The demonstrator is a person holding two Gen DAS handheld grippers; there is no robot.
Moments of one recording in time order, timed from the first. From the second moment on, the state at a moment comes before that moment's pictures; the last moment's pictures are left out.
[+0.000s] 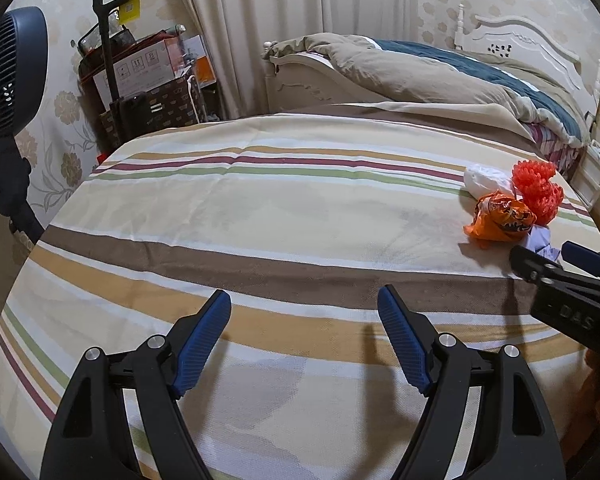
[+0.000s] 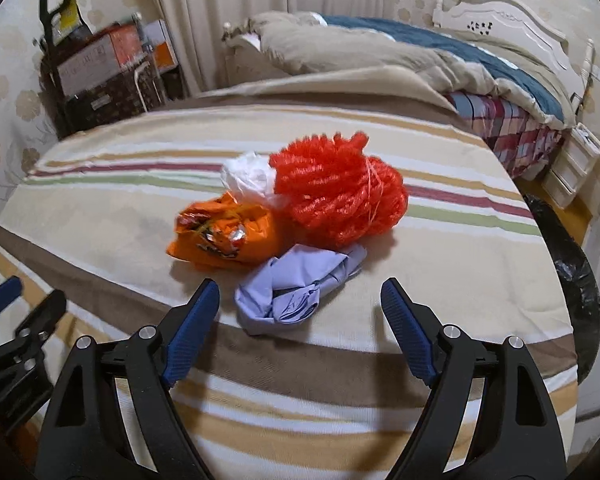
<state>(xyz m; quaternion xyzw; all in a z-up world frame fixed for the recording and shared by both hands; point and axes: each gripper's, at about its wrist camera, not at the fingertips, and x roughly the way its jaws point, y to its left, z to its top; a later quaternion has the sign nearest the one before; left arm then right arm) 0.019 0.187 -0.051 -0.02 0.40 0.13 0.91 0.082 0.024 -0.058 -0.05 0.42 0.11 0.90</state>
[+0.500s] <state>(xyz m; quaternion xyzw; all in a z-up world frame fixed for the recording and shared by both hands) 0.022 0.184 -0.050 -0.01 0.40 0.12 0.91 0.072 -0.015 -0.059 -0.03 0.43 0.09 0.90</state>
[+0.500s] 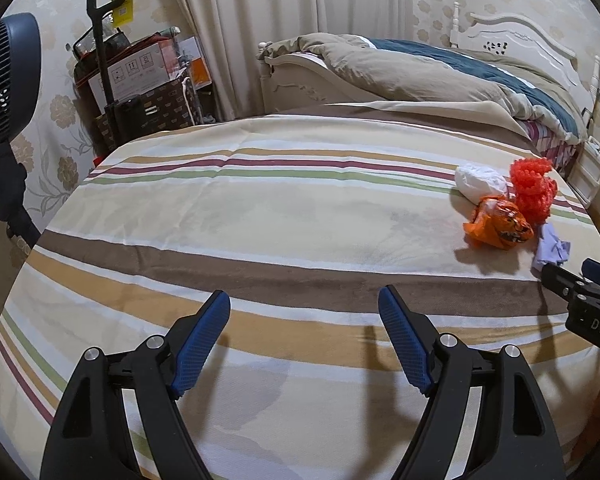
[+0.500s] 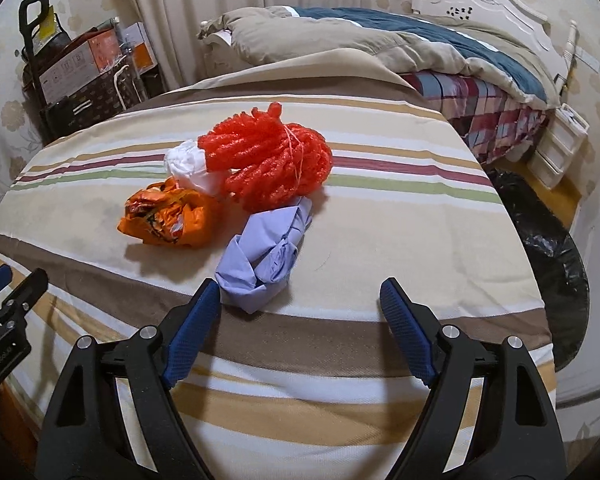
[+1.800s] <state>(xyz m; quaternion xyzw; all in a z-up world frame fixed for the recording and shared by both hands) 0.053 0.089 -0.049 0.01 0.40 0.03 0.92 0.075 -0.097 -0.058 0.01 0.42 0.06 0.90</state>
